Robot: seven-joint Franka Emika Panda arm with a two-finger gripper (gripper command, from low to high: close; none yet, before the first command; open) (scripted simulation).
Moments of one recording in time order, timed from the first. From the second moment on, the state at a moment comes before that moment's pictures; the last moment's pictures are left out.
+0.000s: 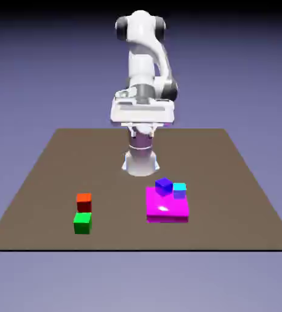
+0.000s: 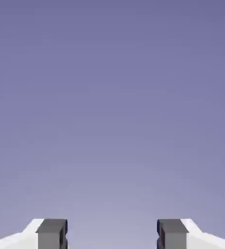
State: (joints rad) arm 0.02 -0.53 -0.04 -2.81 0.01 3.02 0.69
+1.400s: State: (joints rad) arm 0.07 0.11 -0.66 -2.74 0.15 2.80 -0.06
